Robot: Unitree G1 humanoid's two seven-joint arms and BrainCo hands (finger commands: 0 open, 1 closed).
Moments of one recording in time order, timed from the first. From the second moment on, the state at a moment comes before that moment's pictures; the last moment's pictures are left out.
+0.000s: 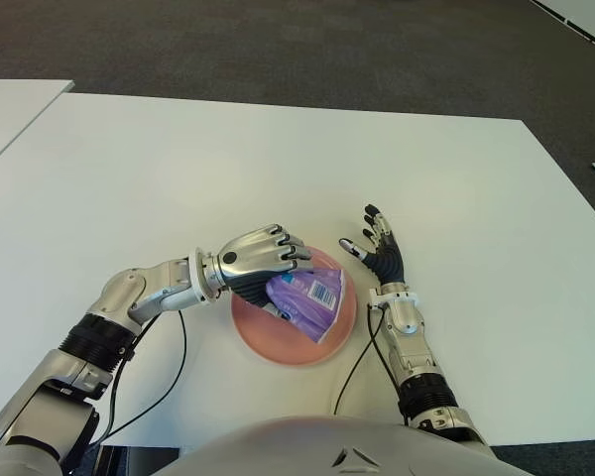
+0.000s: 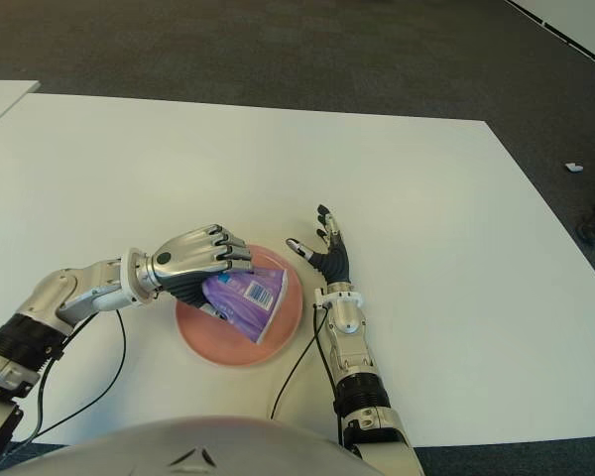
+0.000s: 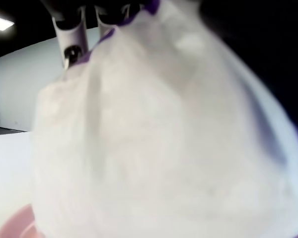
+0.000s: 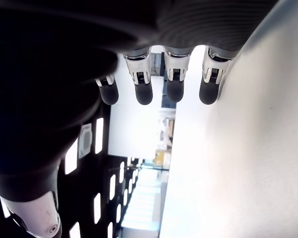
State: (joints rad) left arm -0.25 0.58 -0.37 0.16 1.03 -0.96 0.28; right arm -0.07 -0.02 0.02 0.48 -0.10 -0.44 -0.06
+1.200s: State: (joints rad) left arm -0.30 0.62 -0.51 0.23 1.03 -0.85 0.41; right arm -0.07 -0.02 0.02 0.48 -0.10 -0.44 -0.07
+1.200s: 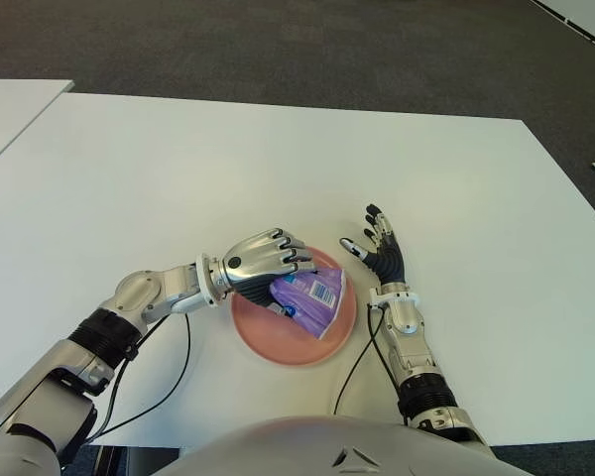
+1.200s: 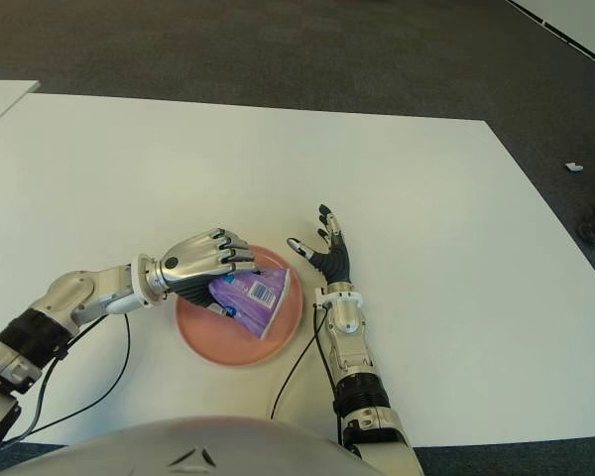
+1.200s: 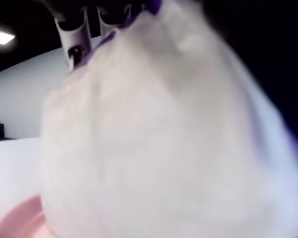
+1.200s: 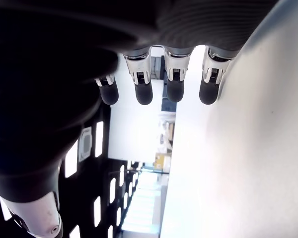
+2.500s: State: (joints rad) left arm -0.20 0.64 -0.37 0.08 0.84 -0.80 0.13; right arm -0.07 -0.02 0.02 0.48 -0.10 -0.44 -0.06
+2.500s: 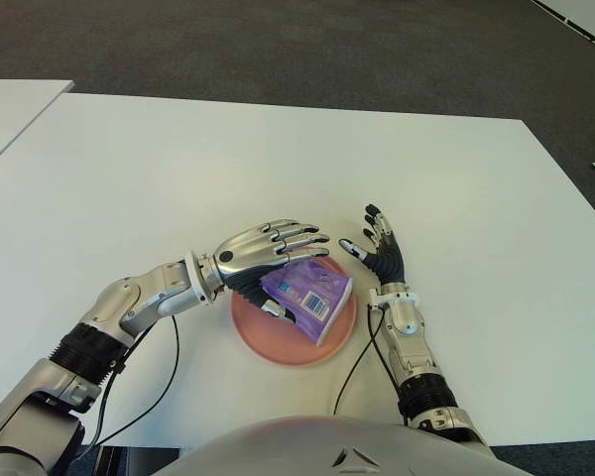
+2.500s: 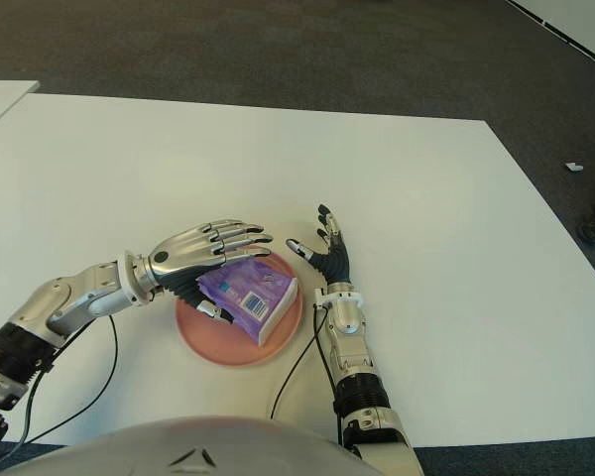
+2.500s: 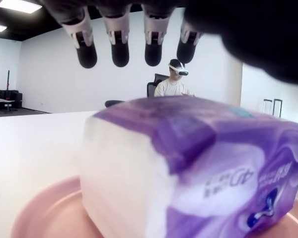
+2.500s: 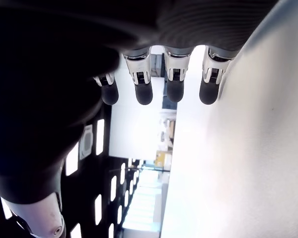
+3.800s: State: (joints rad) left arm -0.25 0.38 -0.05 0.60 0.04 -0.83 0.04; right arm -0.07 0.00 0.03 0.47 -0.10 -0.42 -0.05
